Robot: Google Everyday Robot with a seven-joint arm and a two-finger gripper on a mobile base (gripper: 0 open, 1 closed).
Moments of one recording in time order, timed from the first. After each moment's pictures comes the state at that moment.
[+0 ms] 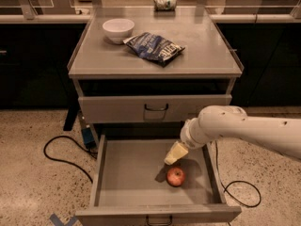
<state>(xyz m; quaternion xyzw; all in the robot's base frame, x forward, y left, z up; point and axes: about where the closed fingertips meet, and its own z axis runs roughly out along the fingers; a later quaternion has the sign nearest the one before) 0.581 -0.113 0.587 -0.49 0.83 0.06 0.26</state>
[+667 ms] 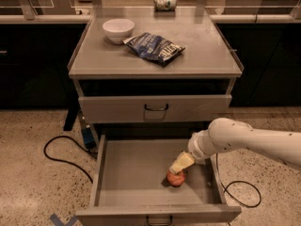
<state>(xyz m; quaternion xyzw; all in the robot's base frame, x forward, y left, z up) 0.567 -0.136 0.532 -0.45 0.85 0.11 0.24</state>
